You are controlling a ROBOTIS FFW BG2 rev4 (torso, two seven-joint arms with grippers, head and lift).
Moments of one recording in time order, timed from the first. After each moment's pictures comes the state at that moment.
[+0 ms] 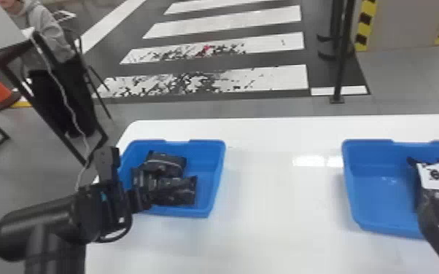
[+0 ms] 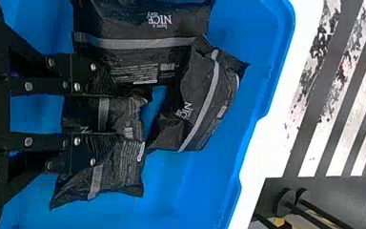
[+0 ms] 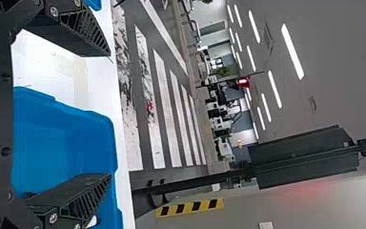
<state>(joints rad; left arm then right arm) 0.03 0.15 0.43 -1.93 0.20 1.27 -0.25 0.83 -0.04 -0.06 -2.47 -0.28 0.22 0.25</state>
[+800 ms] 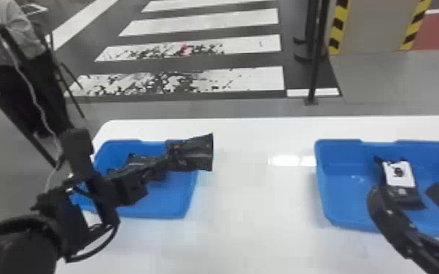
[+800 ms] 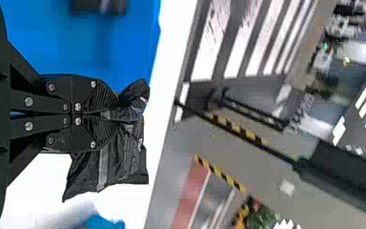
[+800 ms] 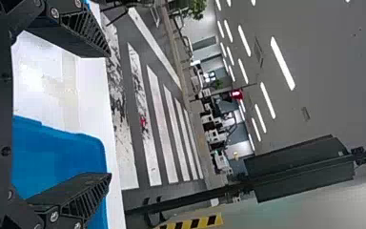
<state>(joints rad) 0.23 0.15 0.37 -2.25 0.59 1.03 -0.29 0.80 -0.06 -0.02 -2.49 -0.34 0.25 0.27</state>
